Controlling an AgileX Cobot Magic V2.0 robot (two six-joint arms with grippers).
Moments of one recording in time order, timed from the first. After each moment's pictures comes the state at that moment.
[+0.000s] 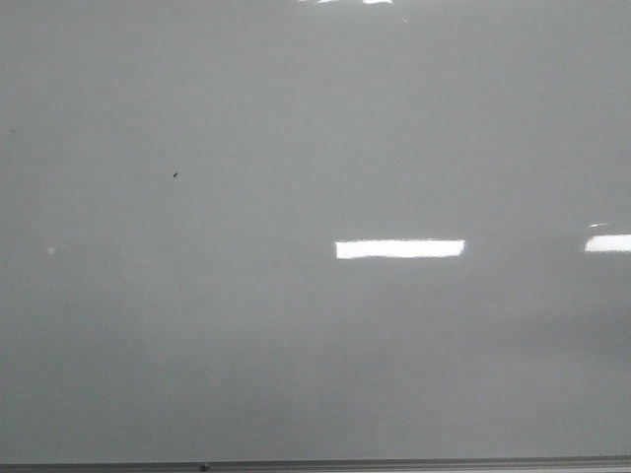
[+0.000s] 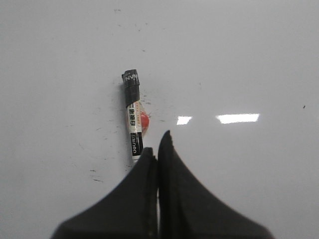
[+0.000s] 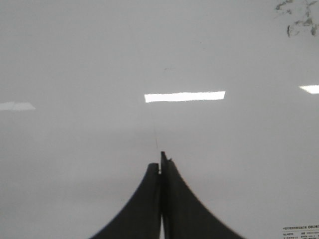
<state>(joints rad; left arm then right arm) 0.00 0.00 0.01 0.01 0.13 0.03 -0.01 -0.01 0.03 0.02 0.17 0.06</state>
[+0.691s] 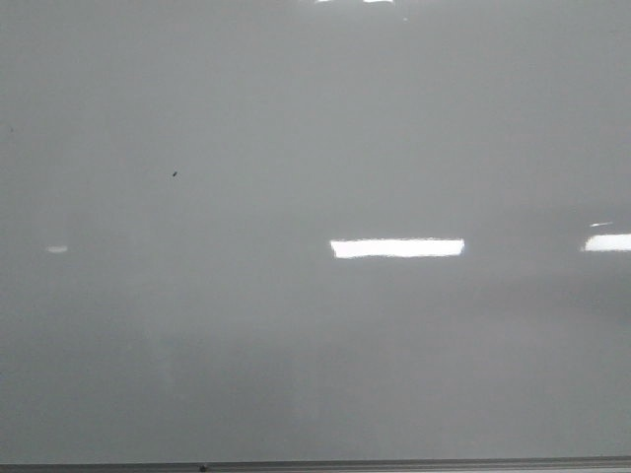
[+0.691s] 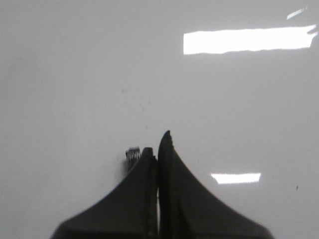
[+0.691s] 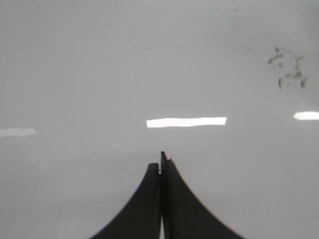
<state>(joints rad) 0.00 0.00 -0.09 0.00 -0.02 0.03 -0.01 -0.01 -0.10 0.02 0.20 0.06</state>
